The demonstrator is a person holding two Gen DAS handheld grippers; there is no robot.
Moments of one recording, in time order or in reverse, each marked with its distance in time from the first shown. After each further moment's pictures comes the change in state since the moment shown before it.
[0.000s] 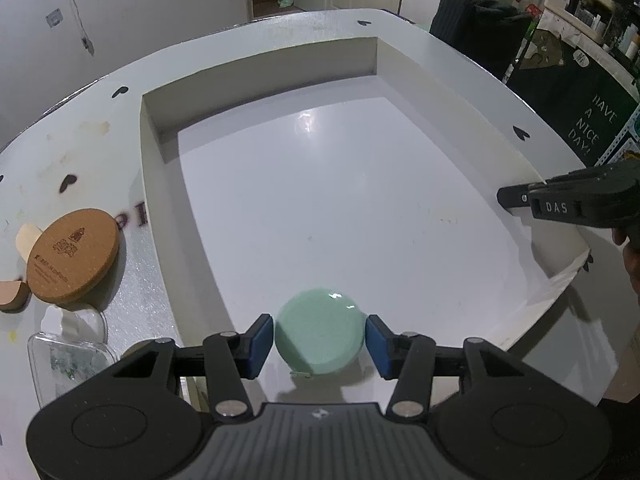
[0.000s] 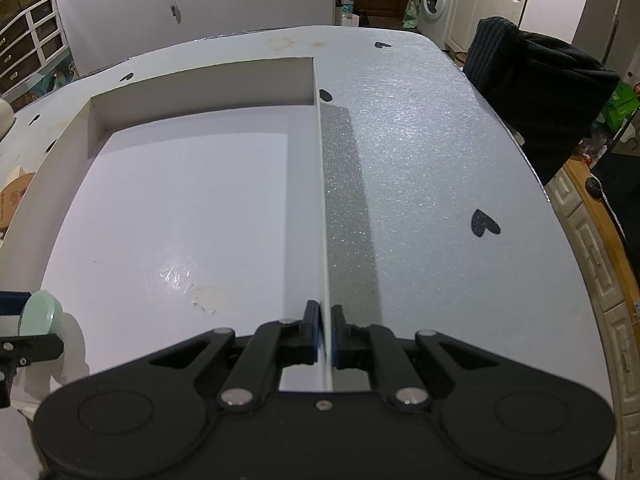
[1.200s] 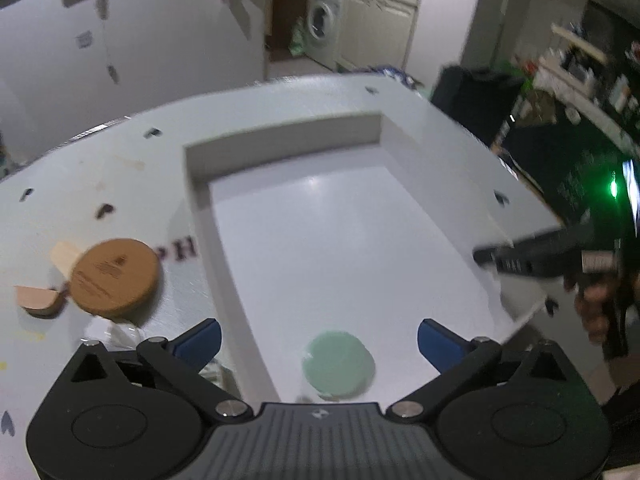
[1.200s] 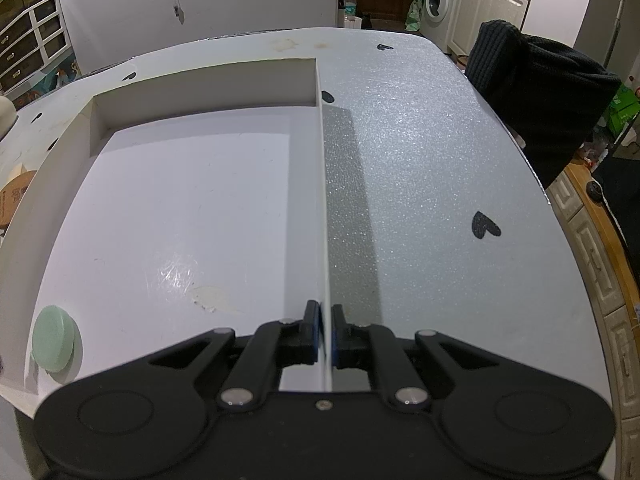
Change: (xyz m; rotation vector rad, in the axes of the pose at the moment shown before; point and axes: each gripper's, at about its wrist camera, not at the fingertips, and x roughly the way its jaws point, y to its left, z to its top) left arm -0.065 0.018 -0.004 -0.085 -0.180 -0.019; right arm 0.000 0.000 0.000 -0.005 -0.002 0.001
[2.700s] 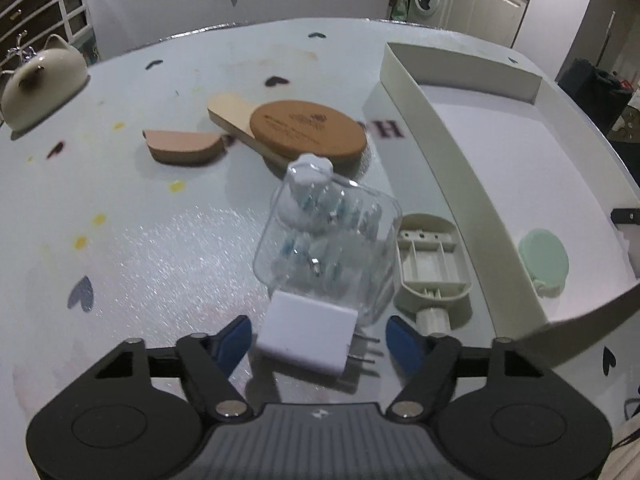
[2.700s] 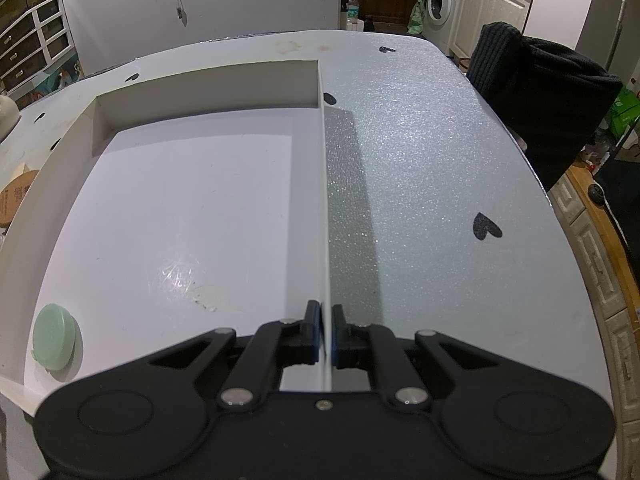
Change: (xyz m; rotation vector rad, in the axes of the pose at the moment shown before) left arm 0.003 0.126 -0.090 -0.189 0.136 0.170; right arm 0.000 -0.002 -0.002 -0.010 -0.012 0.012
